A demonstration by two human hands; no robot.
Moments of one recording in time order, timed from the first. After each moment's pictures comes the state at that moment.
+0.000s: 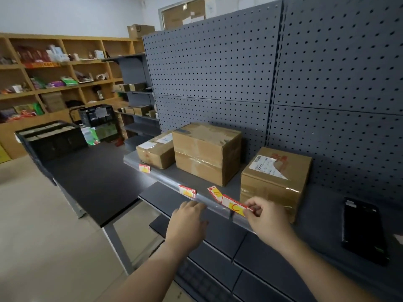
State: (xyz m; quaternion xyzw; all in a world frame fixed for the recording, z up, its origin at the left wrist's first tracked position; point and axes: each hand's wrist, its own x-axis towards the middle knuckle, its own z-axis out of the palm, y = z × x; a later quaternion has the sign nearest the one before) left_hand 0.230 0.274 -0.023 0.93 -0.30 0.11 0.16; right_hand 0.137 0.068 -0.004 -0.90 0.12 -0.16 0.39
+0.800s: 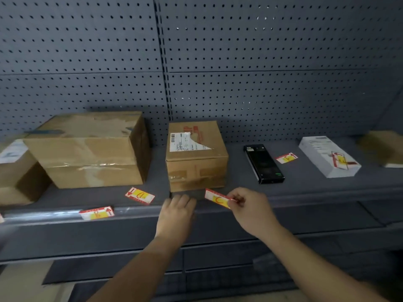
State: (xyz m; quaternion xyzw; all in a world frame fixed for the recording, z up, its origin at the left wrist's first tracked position) left_hand 0.281 0.164 -0.102 0.75 -0.64 0.12 0.12; right_hand 0.085 0.065 -0.043 -0.82 0.43 -0.22 0.31
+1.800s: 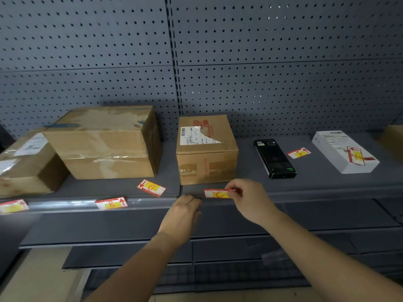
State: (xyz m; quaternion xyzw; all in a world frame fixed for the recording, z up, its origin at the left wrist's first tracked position) left_hand 0.290 0.184 -0.109 0.73 -0.64 0.00 0.22; right_hand 0.109 0.053 -0.054 -0.87 0.35 -0.20 0.28
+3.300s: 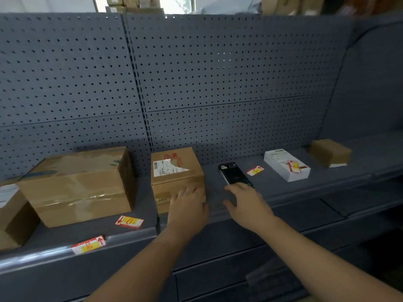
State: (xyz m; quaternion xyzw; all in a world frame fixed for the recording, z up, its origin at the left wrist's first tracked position) left_hand 0.213 0.146 0.001 0.74 -0.63 0.10 0.19; right_hand 0.040 0.079 0.008 -0.85 0.45 -0.23 0.14
